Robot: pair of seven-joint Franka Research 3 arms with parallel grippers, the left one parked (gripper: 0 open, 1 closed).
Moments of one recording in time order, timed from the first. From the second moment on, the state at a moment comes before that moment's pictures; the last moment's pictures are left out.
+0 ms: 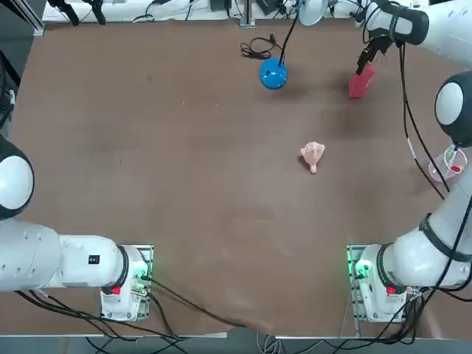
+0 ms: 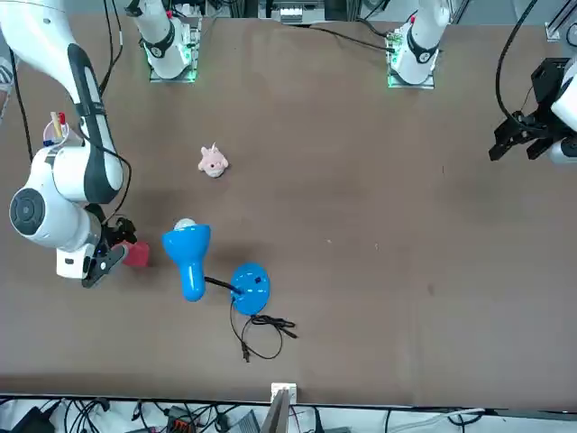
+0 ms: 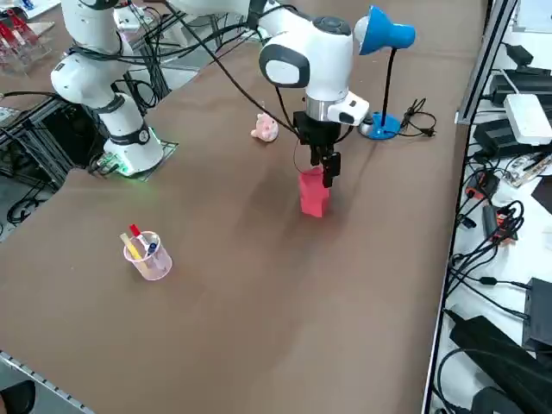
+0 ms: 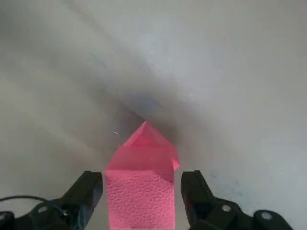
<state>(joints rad) 0.02 0.52 -0.03 -1.67 -0.04 2.15 -0.68</state>
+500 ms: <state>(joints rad) 0.01 0.52 -0.03 -1.69 -0.04 2.16 -0.69</state>
